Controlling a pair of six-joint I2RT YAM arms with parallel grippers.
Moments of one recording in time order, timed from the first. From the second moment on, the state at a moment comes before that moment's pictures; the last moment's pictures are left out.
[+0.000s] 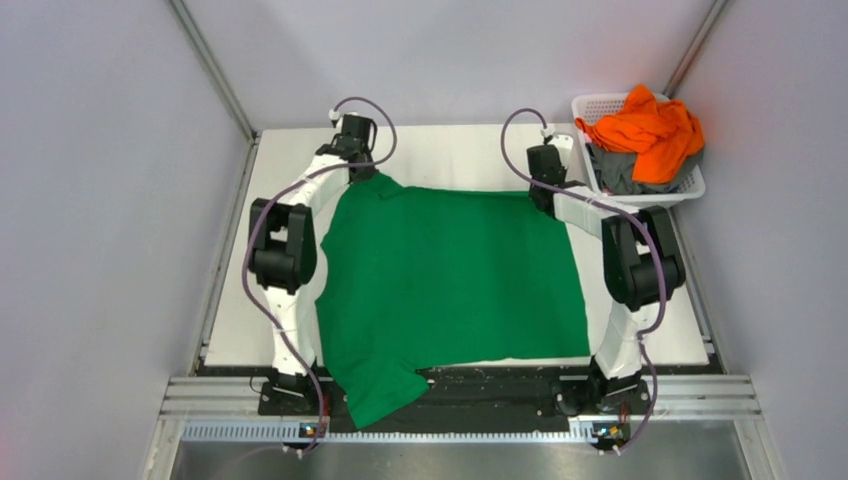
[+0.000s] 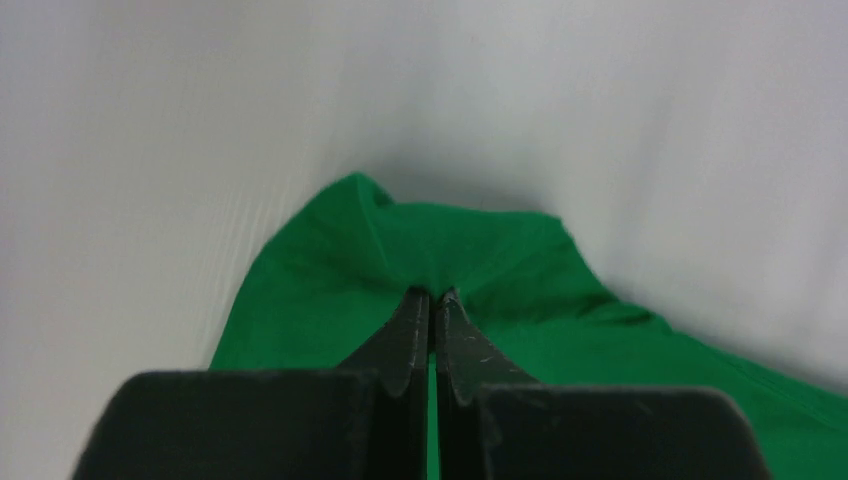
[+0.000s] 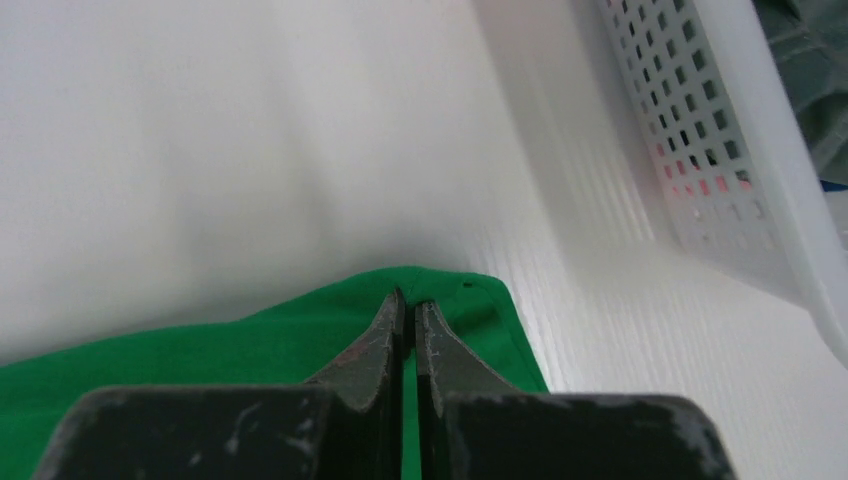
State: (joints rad) left arm -0.23 2.15 1.78 -0.45 -0.27 -0.43; right arm 0.28 1.92 1.26 -0.03 0.50 0.30
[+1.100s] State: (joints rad) left arm -0.47 1.04 0.88 -0.89 -0.23 -1.06; right arm 0.28 1.55 1.12 -0.36 0.42 0.18
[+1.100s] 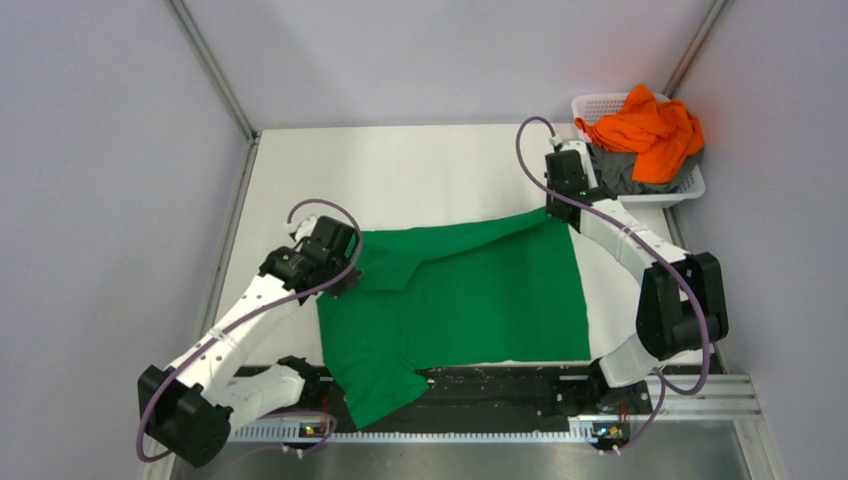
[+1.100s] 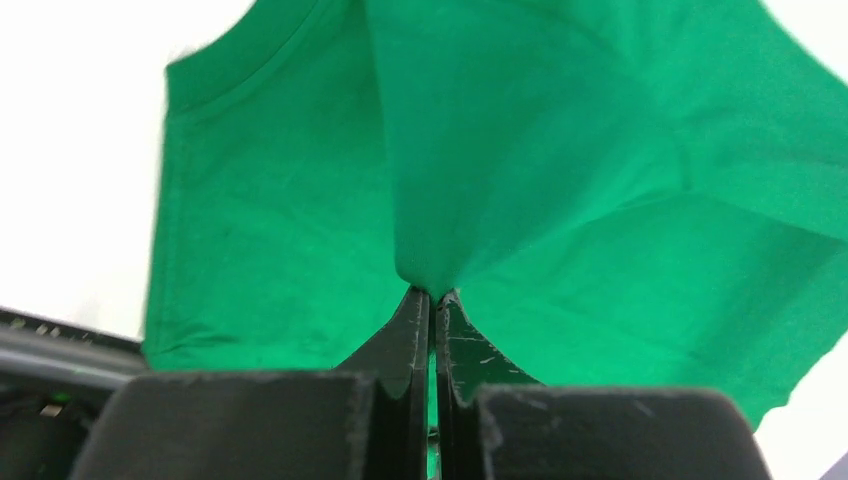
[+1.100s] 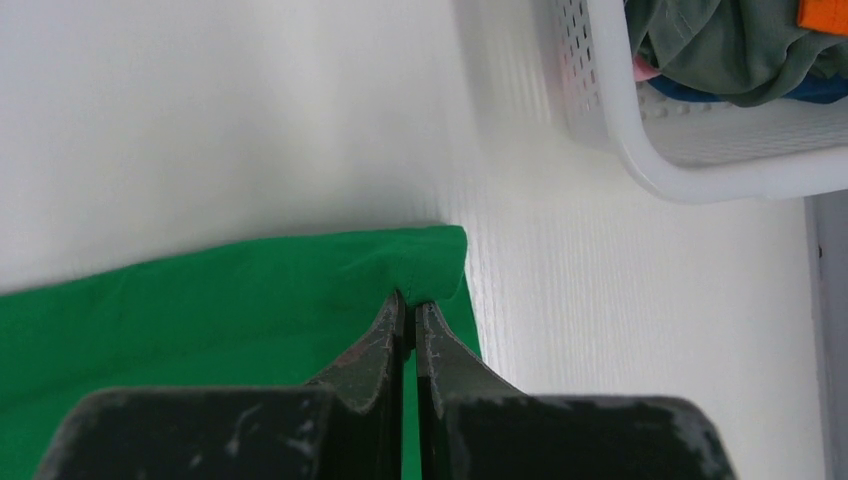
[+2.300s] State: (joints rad) left arm -0.23 1.78 1.15 -0.52 0.03 -0.83; right arm 0.27 1.65 0.96 -0.19 0.02 0.43
